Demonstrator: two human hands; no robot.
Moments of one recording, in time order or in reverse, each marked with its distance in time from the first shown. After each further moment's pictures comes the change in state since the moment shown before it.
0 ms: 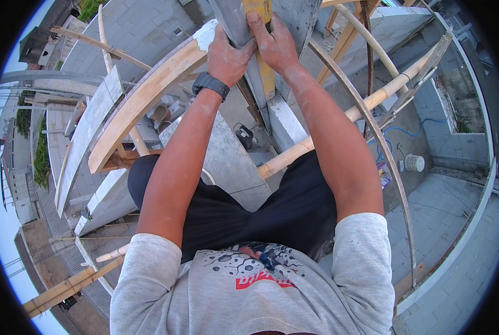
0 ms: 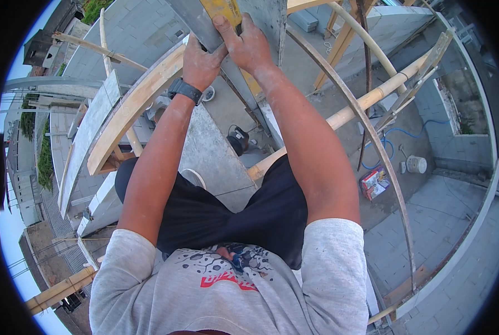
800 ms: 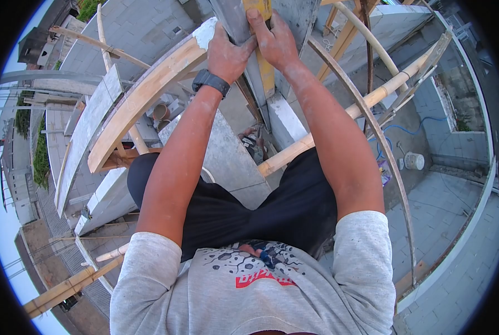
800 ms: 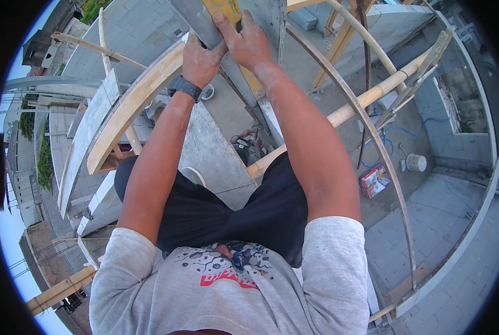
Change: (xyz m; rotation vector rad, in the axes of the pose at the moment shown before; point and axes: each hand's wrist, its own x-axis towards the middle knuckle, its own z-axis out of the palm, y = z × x) left_hand 0.001 0.000 0.001 0.008 0.024 0.013; right_hand 0.001 -0.001 -0.001 0.007 0.016 -0.012
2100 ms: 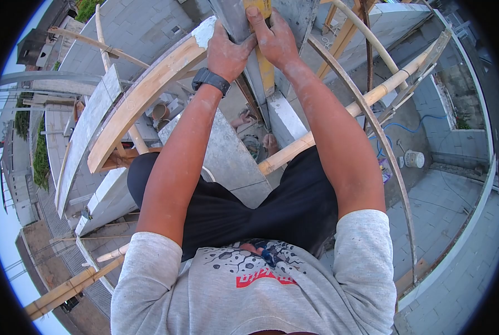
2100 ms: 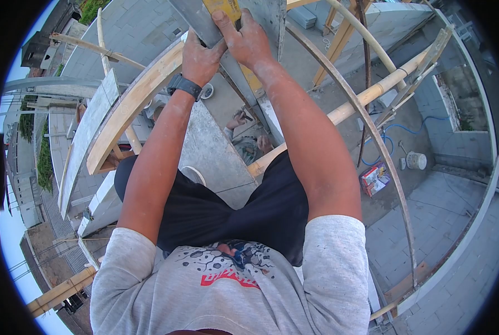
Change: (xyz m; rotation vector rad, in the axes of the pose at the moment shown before) left_hand -0.002 0.003 -0.001 0.002 -0.036 -0.056; right_hand 0.001 0.013 0.008 -0.027 0.031 -0.002
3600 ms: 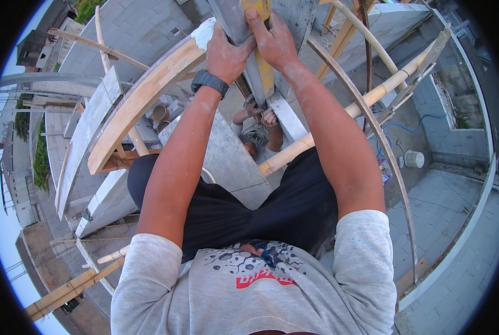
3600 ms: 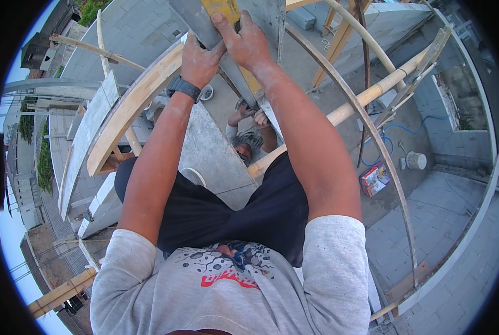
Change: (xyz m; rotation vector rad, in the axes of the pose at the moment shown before) left_hand 0.001 -0.003 -0.001 -0.030 -0.005 0.037; right_hand -0.001 -0.012 -0.008 0.005 -0.030 -0.005
